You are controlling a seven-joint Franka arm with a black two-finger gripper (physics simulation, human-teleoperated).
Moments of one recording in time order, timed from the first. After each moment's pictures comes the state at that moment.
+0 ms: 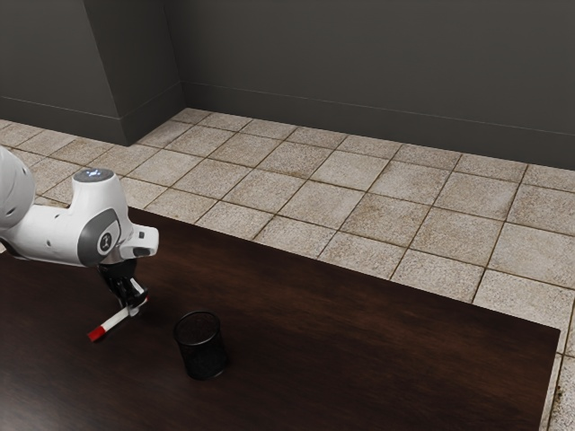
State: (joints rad) arm -0.06 0.25 0.35 -2.30 -0.01 2.52 0.45
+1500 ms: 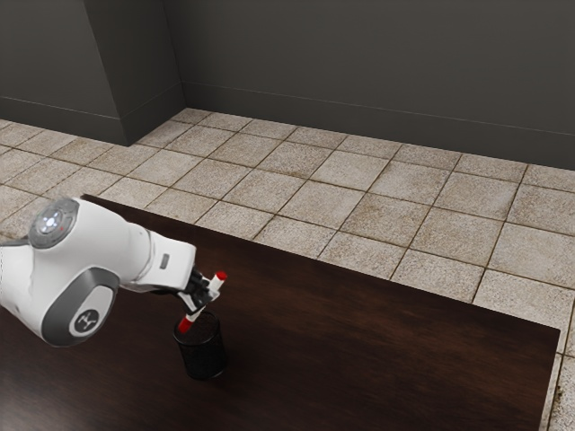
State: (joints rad) arm -0.06 -0.43 -0.19 -2.83 -0.09 3.02 0.50
